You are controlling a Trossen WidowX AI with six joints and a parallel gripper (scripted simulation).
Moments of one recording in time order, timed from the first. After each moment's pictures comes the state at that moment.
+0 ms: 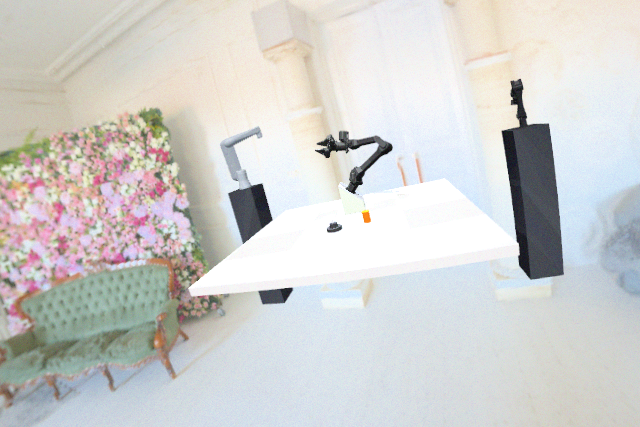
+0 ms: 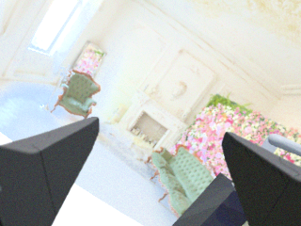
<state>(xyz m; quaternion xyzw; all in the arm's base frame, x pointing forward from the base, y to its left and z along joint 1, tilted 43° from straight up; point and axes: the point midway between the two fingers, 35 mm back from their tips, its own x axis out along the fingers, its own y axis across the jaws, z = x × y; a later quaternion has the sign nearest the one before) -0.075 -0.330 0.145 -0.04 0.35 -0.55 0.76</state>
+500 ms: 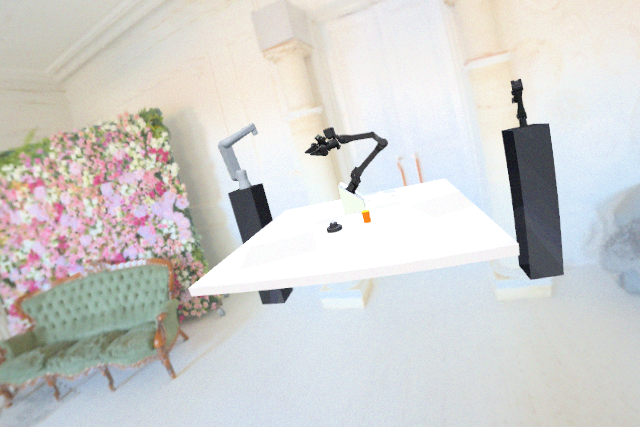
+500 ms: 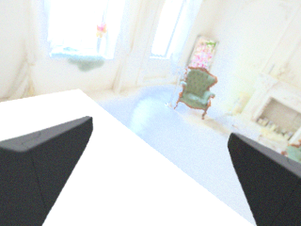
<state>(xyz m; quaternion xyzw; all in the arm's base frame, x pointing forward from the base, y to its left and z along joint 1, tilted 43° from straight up) 0.098 -0.317 0.111 0.23 0.29 -0.36 0.86</state>
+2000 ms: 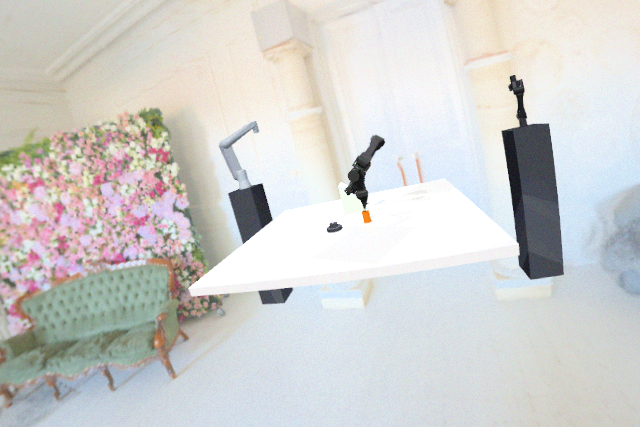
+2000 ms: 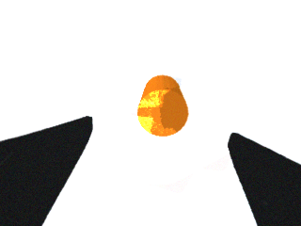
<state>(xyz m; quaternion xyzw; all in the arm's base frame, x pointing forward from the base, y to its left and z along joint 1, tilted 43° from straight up) 0.288 0.115 0.050 0.58 0.70 -0.22 0.34</state>
